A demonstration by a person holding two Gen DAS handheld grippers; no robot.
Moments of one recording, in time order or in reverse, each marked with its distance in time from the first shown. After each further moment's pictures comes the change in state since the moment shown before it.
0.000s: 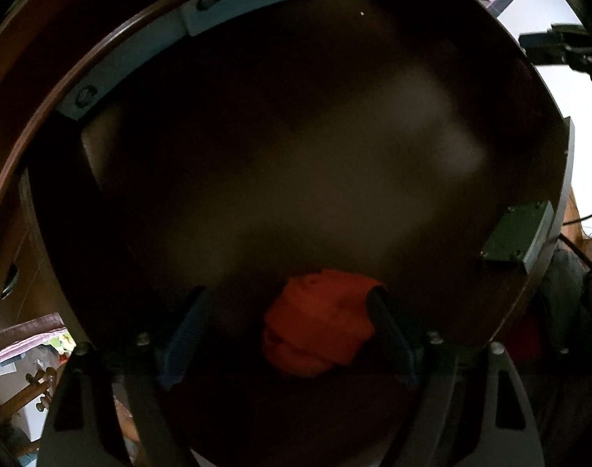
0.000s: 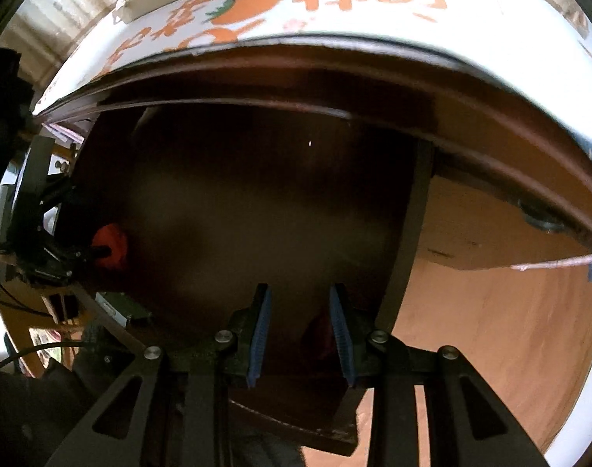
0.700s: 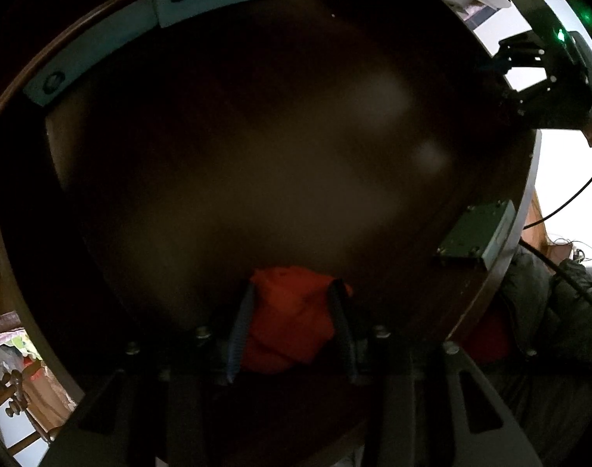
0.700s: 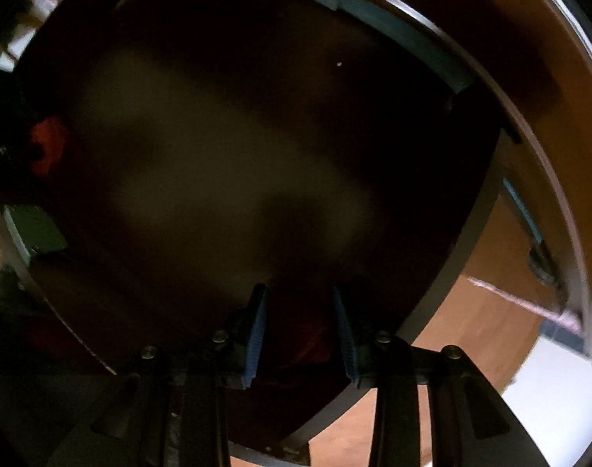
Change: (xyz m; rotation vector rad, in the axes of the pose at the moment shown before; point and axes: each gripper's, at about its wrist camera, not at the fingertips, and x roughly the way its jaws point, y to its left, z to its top) left arm 0.001 -0.005 -0.007 -0.027 -0.009 -0.168; right arm 0.079 0.044 0.015 -0.309 0.305 -0.220
